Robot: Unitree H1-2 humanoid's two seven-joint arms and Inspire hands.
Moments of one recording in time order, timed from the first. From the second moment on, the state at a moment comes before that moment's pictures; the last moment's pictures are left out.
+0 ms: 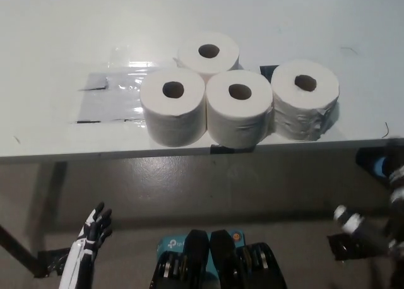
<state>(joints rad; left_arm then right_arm) 0.17 0.08 -0.01 -0.19 0.05 0.02 -0.03 0.00 -0.10 -0.02 -0.29 -0.15 -0.32 -0.18</state>
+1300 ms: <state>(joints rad) 0.15 0.09 -0.01 -0.18 0.05 0.05 -0.04 -1.17 -0.43 0.57 0.78 -0.24 0.17 0.49</state>
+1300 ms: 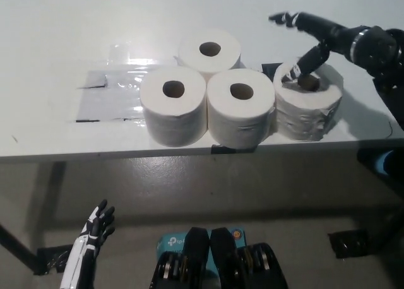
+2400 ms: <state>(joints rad) 0.13 0.13 -0.05 -0.20 0.05 0.05 -0.07 -1.65 -0.37 0.82 1.30 -0.45 0.12 0.92</state>
